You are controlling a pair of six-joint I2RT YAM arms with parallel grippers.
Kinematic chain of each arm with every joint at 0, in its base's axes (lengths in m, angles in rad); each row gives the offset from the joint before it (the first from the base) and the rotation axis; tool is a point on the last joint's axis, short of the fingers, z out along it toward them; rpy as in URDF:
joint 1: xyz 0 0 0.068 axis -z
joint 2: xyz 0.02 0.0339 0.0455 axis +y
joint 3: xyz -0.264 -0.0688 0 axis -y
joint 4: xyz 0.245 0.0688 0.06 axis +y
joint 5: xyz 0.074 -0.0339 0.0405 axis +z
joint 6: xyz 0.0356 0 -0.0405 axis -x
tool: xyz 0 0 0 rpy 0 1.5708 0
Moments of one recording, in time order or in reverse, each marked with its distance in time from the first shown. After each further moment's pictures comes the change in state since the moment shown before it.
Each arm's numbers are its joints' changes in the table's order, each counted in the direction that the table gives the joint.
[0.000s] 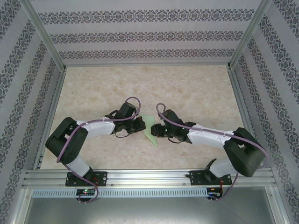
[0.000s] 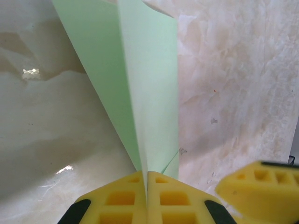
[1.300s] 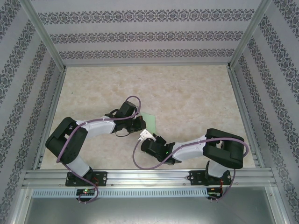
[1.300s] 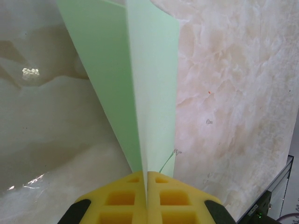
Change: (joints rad) left arm 0.000 0.000 0.022 0.022 0.000 -0.007; right arm -0.447 0.223 -0.042 -0.230 -0.774 0.575
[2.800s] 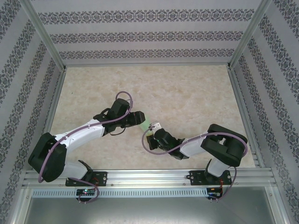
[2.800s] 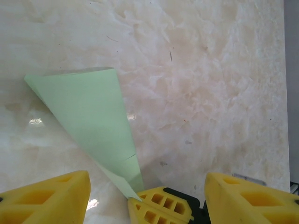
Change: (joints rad) left arm -0.002 -0.257 -0.016 0.120 0.196 -0.048; right arm 0.244 0.000 -0.179 -0.447 0.505 -0.371
